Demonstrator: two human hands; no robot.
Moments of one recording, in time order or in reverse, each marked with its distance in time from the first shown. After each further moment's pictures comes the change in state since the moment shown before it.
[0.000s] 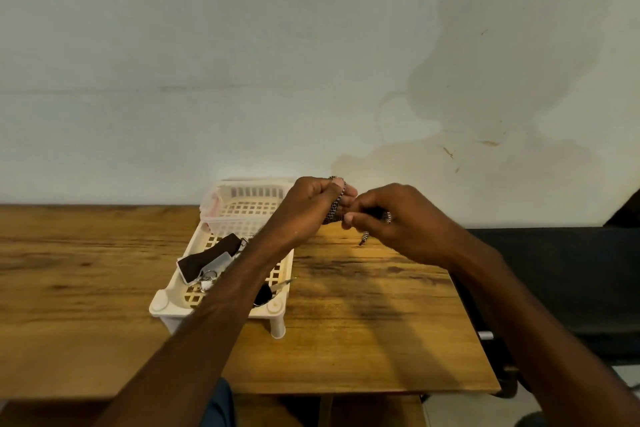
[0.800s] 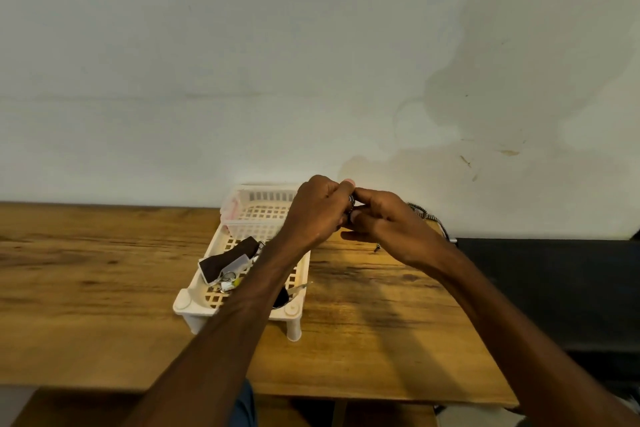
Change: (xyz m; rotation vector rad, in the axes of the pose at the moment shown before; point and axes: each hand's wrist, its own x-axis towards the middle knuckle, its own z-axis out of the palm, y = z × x) left_hand 0.000 0.008 -0.001 0.176 0.213 0.003; right_hand 0.022 -0.004 0.033 0.580 -0.050 0.099
